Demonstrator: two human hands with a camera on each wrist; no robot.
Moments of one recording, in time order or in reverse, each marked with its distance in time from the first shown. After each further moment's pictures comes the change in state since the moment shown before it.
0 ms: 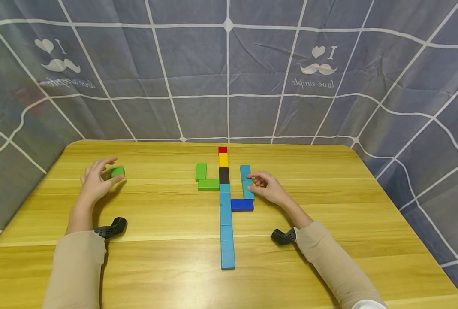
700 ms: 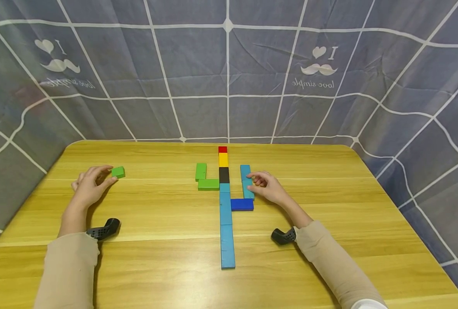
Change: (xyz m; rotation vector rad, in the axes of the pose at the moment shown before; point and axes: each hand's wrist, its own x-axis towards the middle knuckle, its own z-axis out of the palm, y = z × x) left_hand -0.010 -0.019 -0.009 0.117 -0.039 -0.016; right_hand 0.001 0.000 -0.001 0.002 -0.001 -0.003
